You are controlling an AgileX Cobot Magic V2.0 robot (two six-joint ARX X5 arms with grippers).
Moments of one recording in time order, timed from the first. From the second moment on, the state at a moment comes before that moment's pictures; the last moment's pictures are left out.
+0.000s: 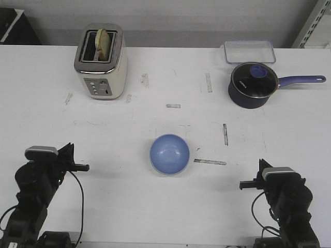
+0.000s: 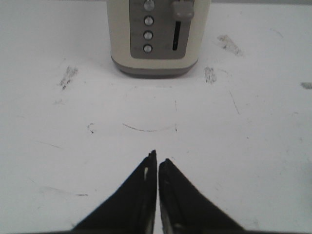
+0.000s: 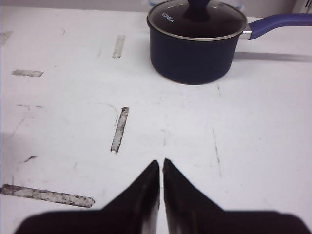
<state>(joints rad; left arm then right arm) -0.03 0.55 0.58 -0.24 0.02 -0.03 0.08 0.42 0.50 -0.47 0.00 0.02</state>
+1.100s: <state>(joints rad) -0.03 0.32 0.51 -0.19 -0.07 -0.02 0.08 0.42 0.50 -0.42 0.00 0.02</state>
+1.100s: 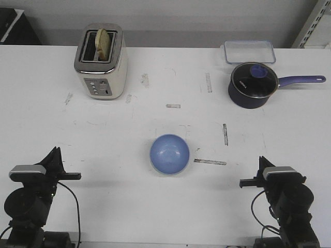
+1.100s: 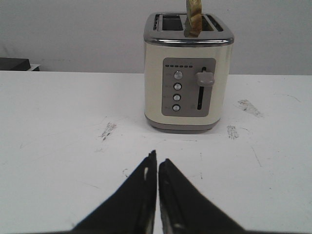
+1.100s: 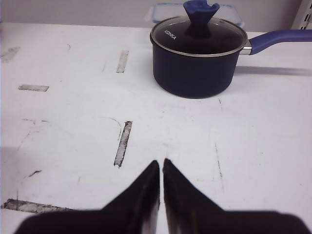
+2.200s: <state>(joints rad) -0.01 0.01 0.03 0.07 0.06 -0.02 0.08 0.42 0.50 -0.40 0.00 0.02</state>
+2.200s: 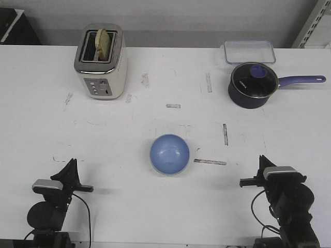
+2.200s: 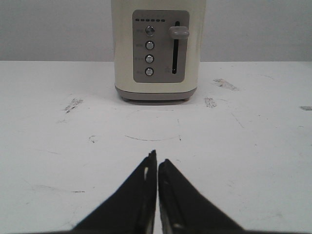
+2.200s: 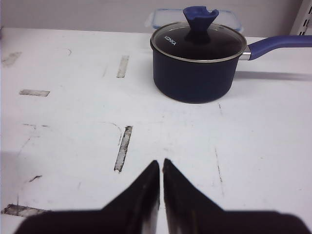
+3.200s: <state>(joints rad) -0.01 0.01 0.03 0.07 0.06 -0.02 -0.06 0.14 0.11 -0.12 0.02 -0.01</state>
